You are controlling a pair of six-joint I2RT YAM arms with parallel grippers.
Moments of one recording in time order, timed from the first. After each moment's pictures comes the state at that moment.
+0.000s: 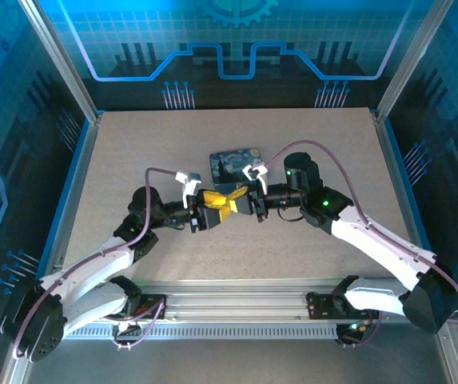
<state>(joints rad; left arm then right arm) -0.53 1.00 0.49 0.54 0.78 -0.56 0.67 1.19 0.95 -0.12 -0.78 0.20</state>
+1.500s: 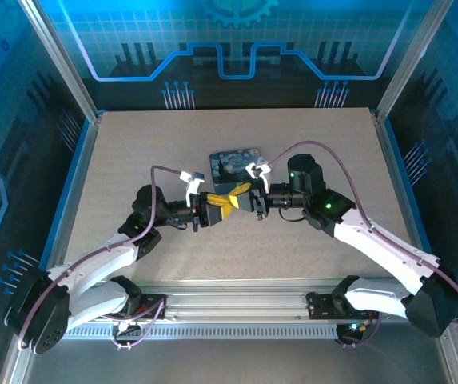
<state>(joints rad) -0.53 1.06 0.49 0.60 0.81 -0.62 0.67 1.15 0.93 -0.09 -0.69 0.20</state>
